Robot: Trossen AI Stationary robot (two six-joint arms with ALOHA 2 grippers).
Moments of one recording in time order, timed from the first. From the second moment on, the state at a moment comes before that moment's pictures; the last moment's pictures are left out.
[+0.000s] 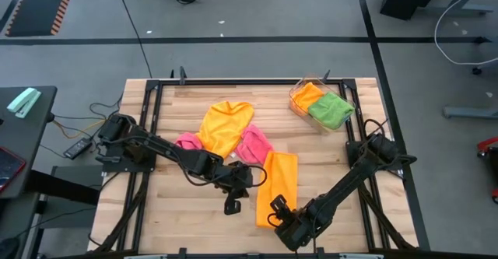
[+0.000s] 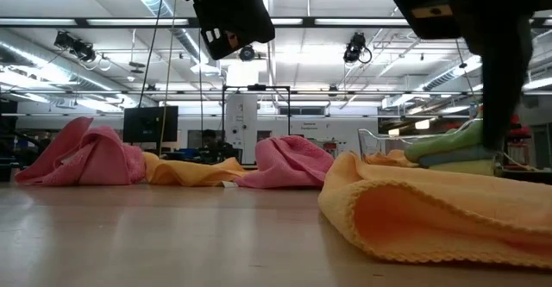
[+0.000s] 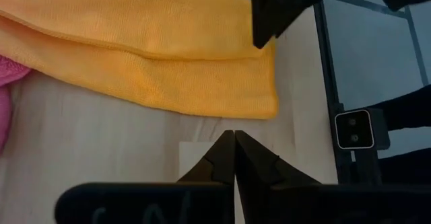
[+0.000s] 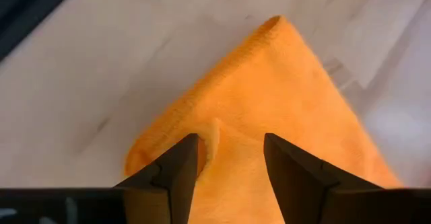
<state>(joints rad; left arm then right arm) -0.34 1.75 1.28 -0.36 0.05 -0.43 0.73 2.00 1.36 -0.61 0.29 -0.01</state>
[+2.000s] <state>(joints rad) -0.54 2.07 1.13 0.68 -0.34 -0.50 0.82 1.94 1.36 -0.68 0.42 0.79</state>
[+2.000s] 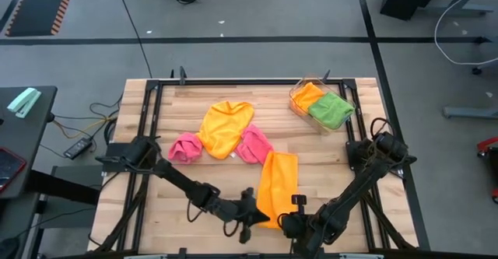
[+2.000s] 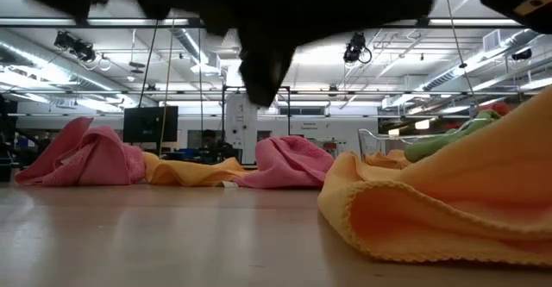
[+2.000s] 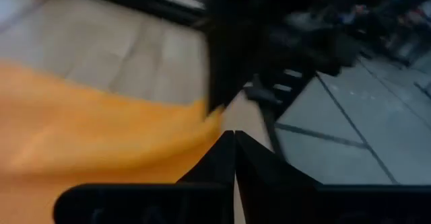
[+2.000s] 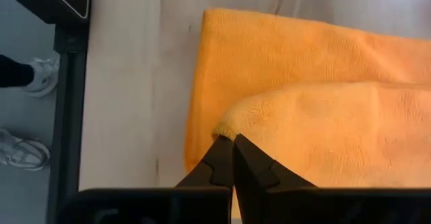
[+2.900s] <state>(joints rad) -0.54 2.30 1.20 0.93 -0.23 -0.92 0.83 1.94 1.36 -0.66 0.57 1.00</state>
